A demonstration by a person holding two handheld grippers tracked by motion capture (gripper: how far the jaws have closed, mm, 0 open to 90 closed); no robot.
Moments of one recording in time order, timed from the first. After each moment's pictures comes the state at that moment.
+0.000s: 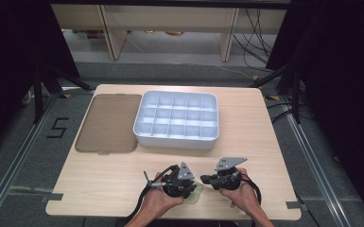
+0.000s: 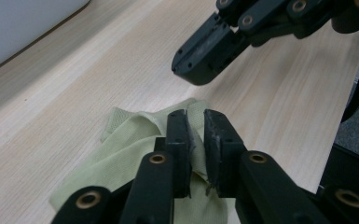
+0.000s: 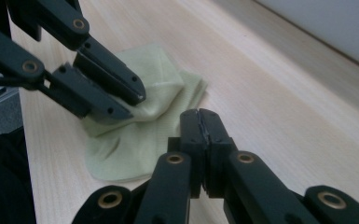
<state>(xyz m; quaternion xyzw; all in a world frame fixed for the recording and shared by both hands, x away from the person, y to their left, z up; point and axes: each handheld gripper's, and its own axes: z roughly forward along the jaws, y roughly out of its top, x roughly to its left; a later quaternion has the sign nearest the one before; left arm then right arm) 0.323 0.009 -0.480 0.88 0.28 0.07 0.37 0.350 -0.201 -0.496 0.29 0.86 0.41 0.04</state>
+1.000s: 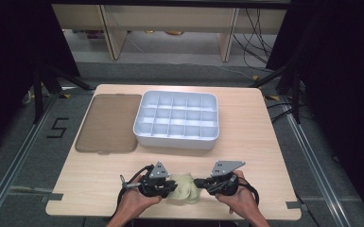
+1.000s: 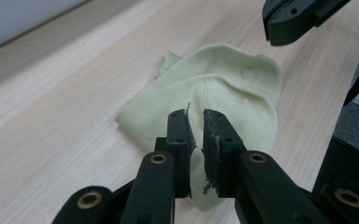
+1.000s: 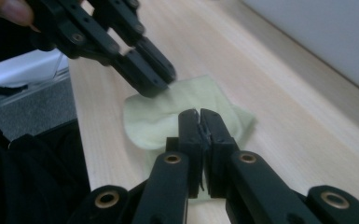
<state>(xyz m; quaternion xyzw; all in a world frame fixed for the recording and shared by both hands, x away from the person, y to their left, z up) 0.322 0.072 -0.489 0.87 0.31 0.06 0.39 0.328 -0.183 -0.472 0.24 0.87 0.44 0.04</state>
